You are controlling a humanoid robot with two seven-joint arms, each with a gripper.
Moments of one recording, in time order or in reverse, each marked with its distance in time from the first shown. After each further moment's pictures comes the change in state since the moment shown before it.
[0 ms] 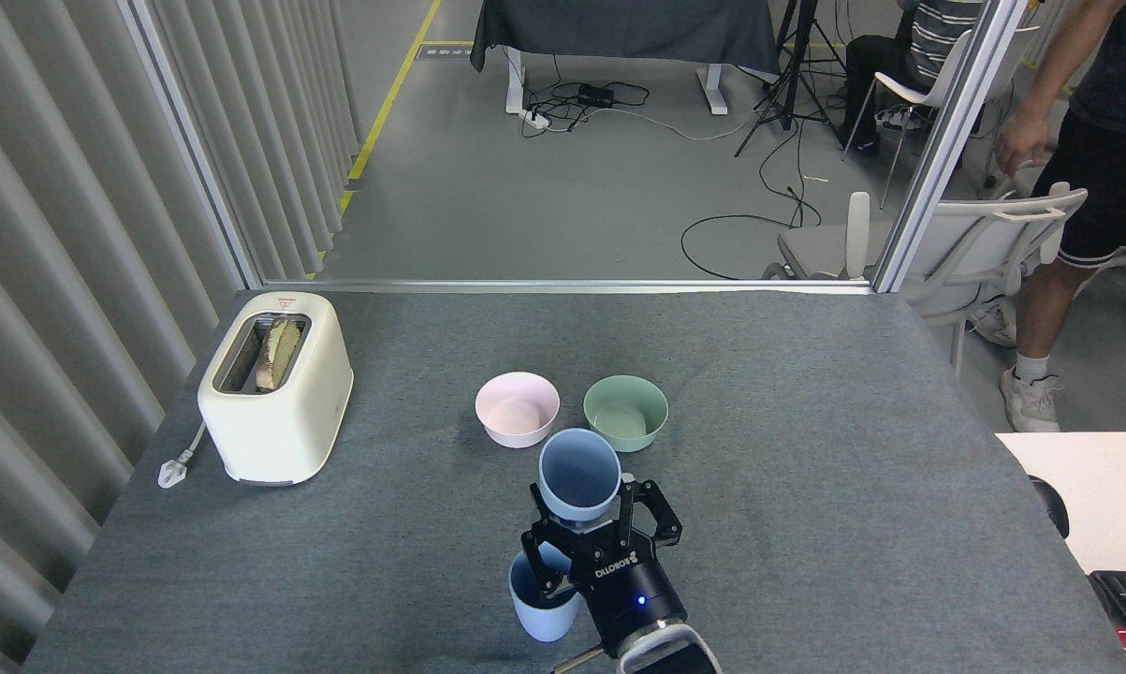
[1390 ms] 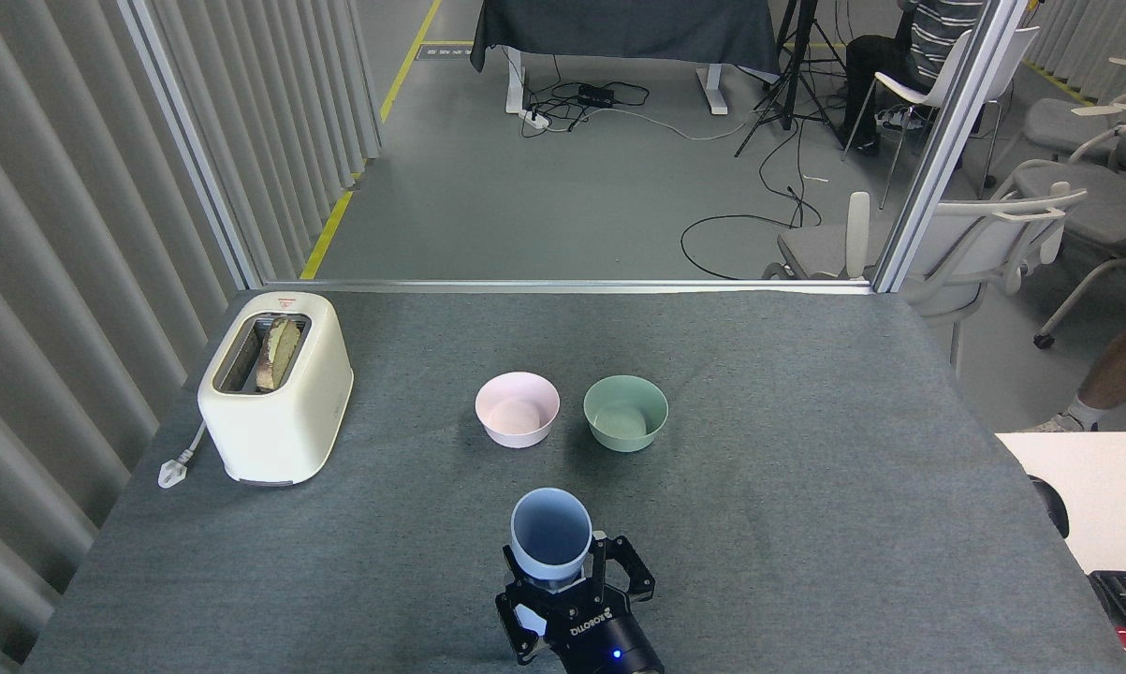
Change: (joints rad) left arm 0.000 0.000 0.009 0.003 0.002 -0.001 0.005; right arm 0.068 0.011 0.052 0.045 -0.010 -0.007 0.030
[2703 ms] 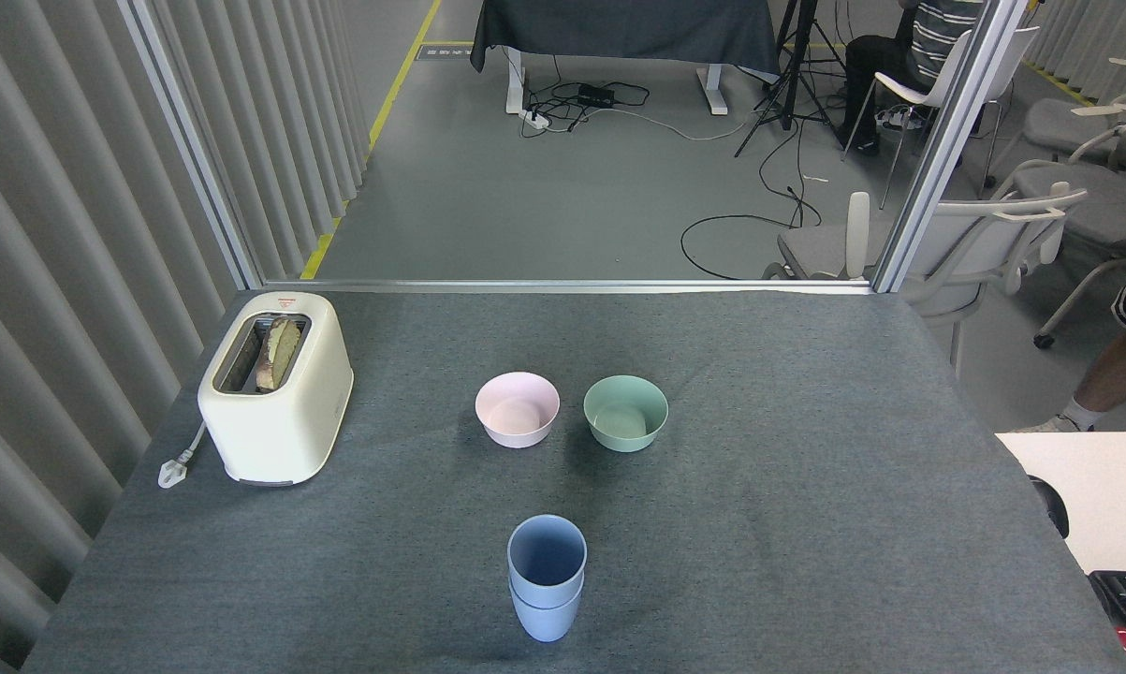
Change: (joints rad) left arm -0.022 0.013 0.001 0.006 -0.005 -0.015 -0.001; right arm 0.451 -0.197 -0.413 -0.135 -0.180 -0.040 -0.365
